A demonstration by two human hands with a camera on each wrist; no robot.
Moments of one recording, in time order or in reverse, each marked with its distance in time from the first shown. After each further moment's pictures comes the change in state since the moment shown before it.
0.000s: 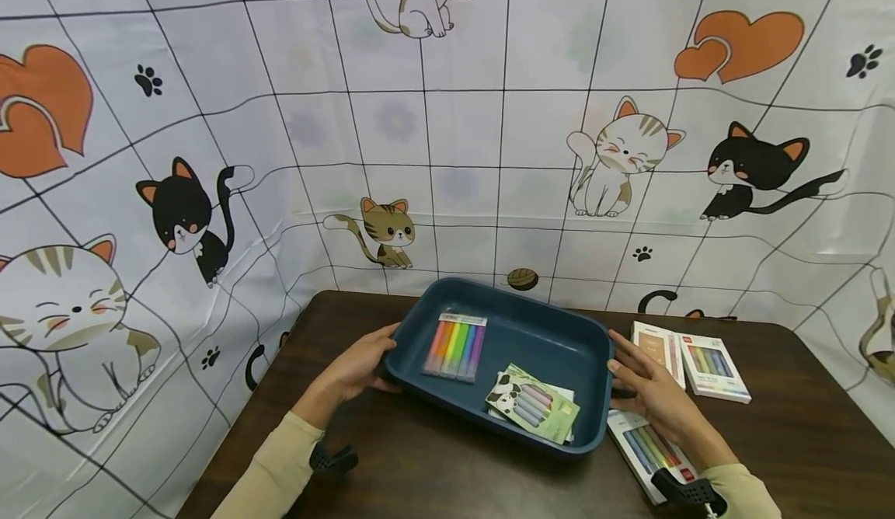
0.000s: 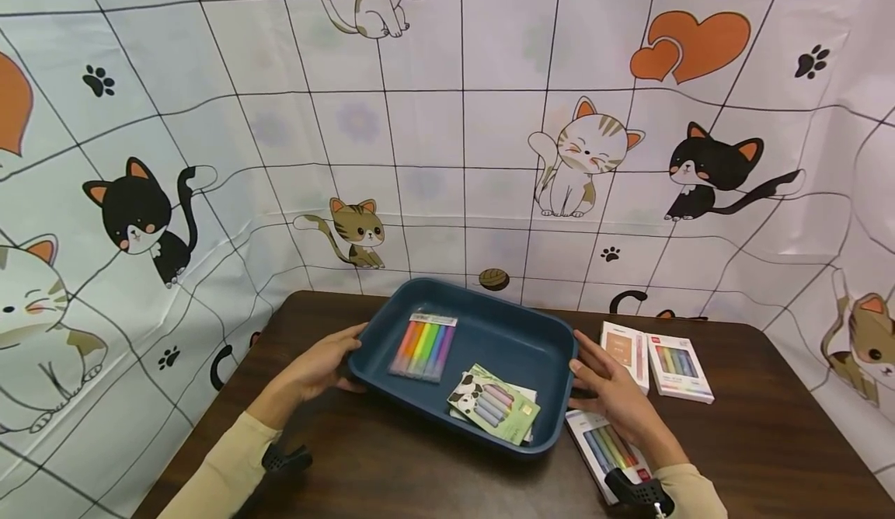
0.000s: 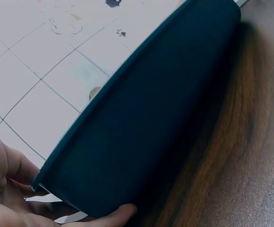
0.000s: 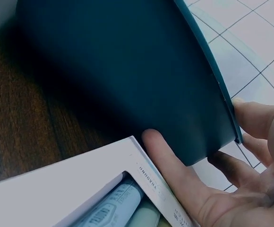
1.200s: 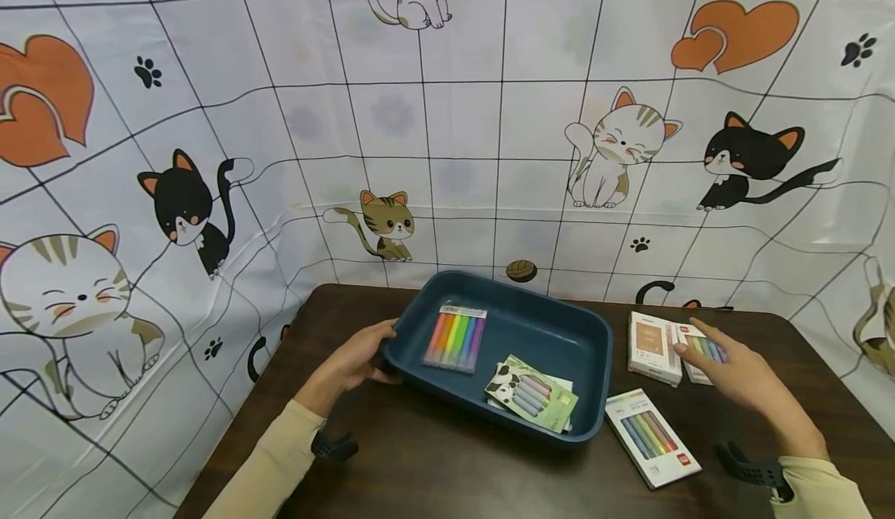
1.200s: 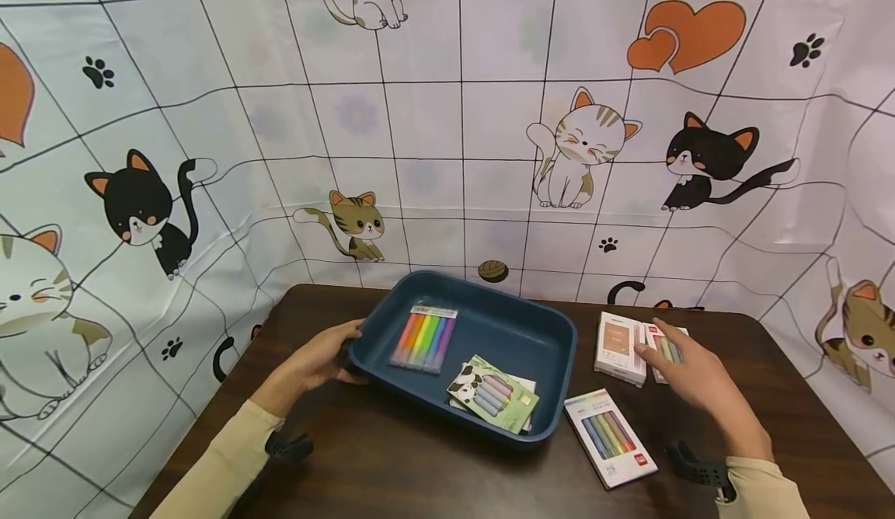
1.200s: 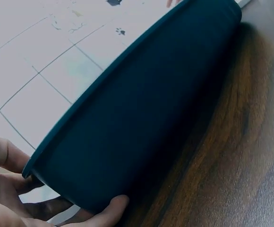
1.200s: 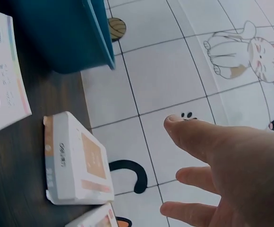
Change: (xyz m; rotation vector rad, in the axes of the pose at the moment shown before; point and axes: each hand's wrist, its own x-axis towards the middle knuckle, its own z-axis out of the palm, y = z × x) left_hand 0.003 -0.008 -0.008 -0.079 -0.017 -0.019; right_hand -0.046 -0.068 -0.070 -1.099 0.250 0.101
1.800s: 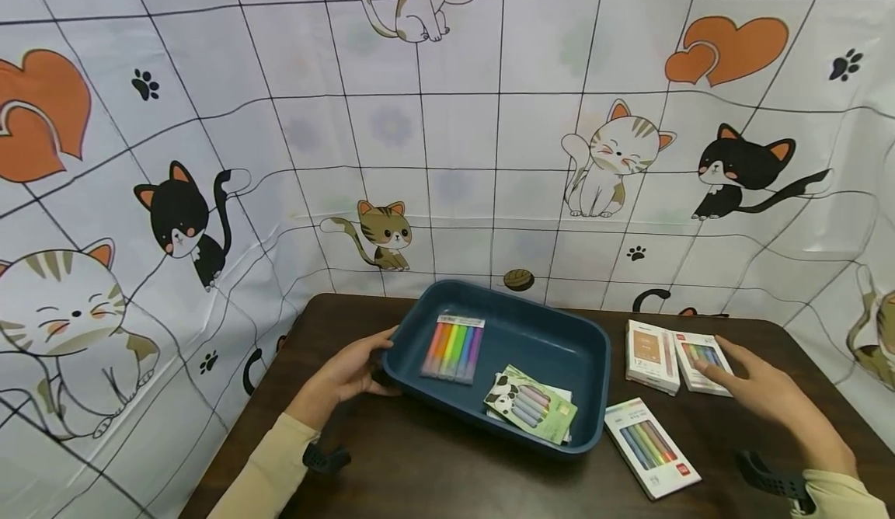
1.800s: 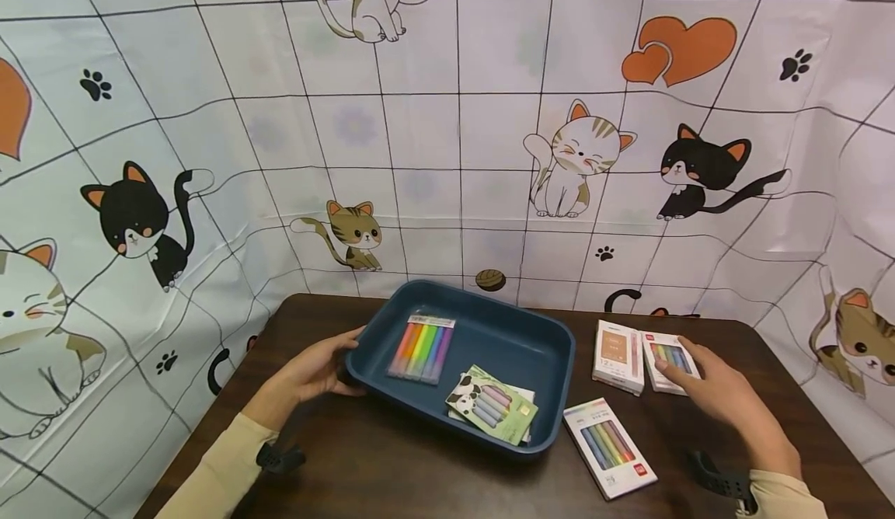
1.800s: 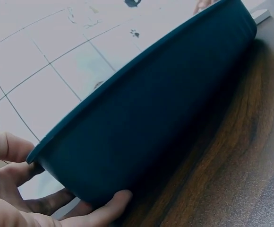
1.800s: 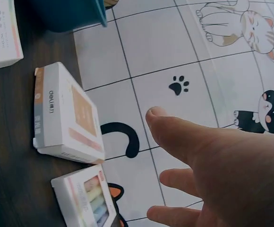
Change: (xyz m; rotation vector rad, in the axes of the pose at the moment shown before) left_hand 0.003 -0.005 -0.012 -0.149 -0.073 -0.031; right_hand -0.006 0.030 -0.015 -0.037 -0.049 0.062
